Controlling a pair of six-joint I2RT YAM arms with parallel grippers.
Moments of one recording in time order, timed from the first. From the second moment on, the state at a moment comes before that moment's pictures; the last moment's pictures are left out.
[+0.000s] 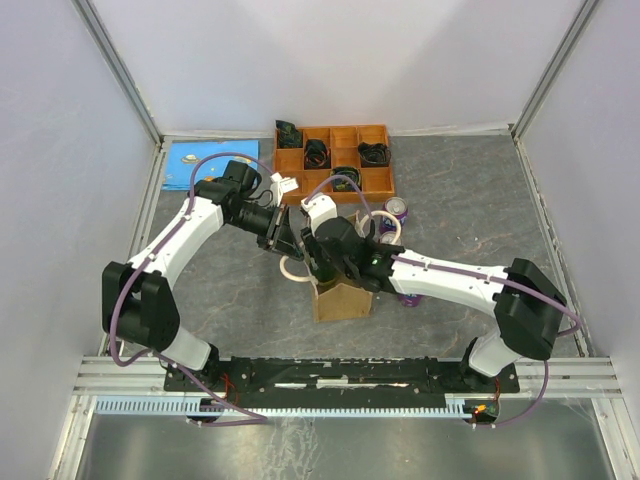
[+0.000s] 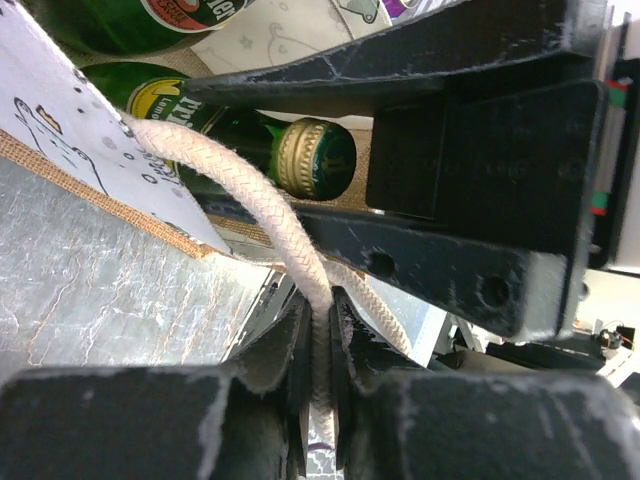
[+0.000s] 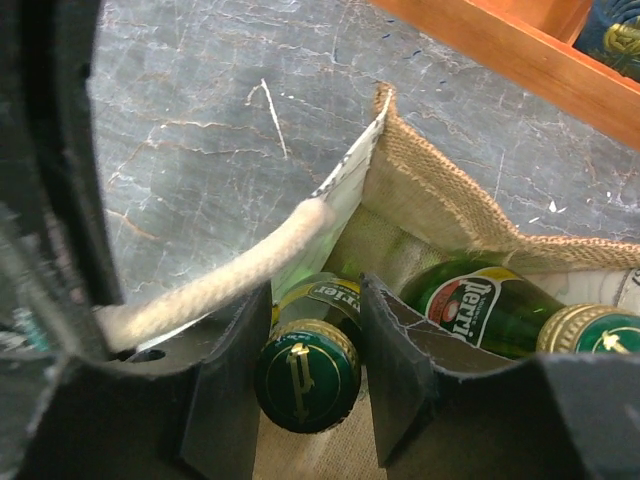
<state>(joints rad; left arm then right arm) -0.31 1.53 1.25 -0.96 1.00 0.03 1.03 1.57 1.08 -0.05 0.37 0.26</state>
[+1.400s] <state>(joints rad) -0.31 1.53 1.26 -0.70 0.94 -0.06 0.66 1.65 1.89 -0.57 0.62 0.25</state>
